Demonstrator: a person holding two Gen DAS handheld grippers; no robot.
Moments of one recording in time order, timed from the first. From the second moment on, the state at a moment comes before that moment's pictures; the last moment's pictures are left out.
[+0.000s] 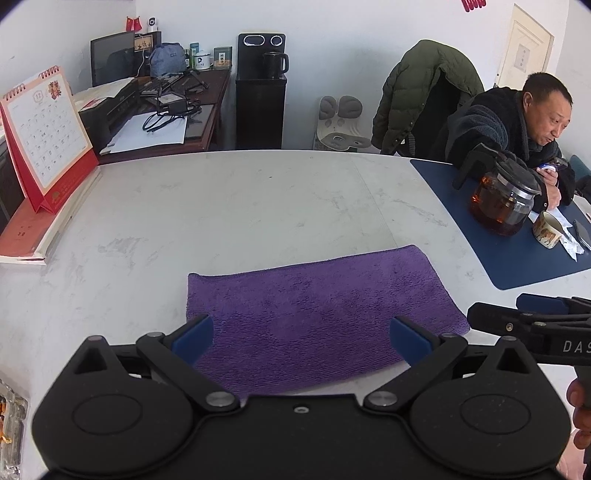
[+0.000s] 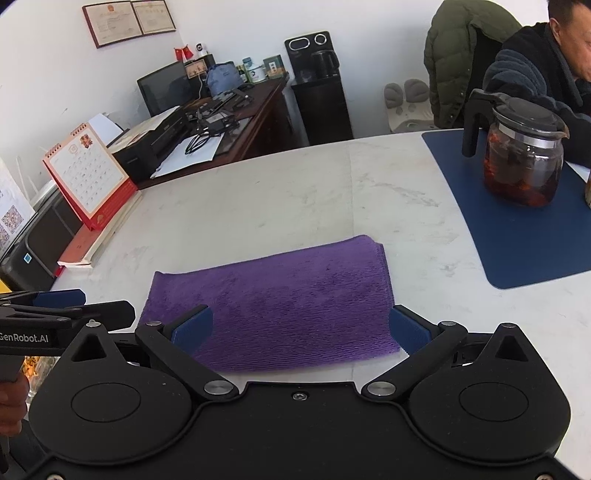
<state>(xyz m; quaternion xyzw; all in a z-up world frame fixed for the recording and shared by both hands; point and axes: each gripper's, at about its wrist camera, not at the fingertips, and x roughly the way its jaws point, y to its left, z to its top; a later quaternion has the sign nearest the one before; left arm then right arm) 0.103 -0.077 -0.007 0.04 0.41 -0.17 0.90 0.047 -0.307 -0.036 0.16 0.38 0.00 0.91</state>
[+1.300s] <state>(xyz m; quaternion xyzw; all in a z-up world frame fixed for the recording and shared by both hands) 0.120 -0.065 -0.027 0.04 0.45 -0.13 0.88 0.056 -0.277 -0.043 0.12 0.41 0.03 0.90</state>
